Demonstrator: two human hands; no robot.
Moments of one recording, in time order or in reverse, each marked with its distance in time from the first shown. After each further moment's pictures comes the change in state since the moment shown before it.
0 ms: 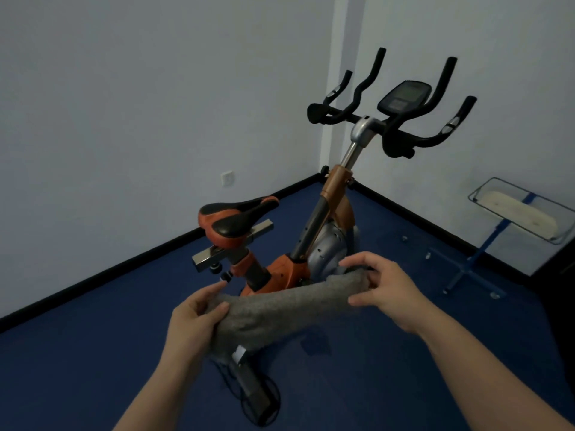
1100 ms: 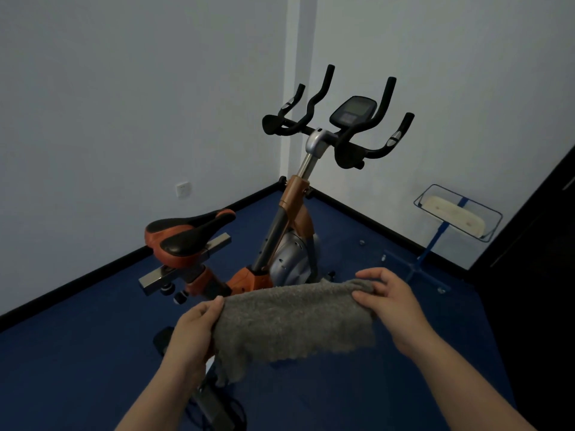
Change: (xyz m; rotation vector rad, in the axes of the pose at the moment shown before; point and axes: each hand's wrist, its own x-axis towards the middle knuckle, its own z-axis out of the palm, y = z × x) left_hand 0.008 0.024 0.073 -0.176 -0.229 -0.260; right_hand -0.032 0.009 -0.043 0.123 0.455 0.126
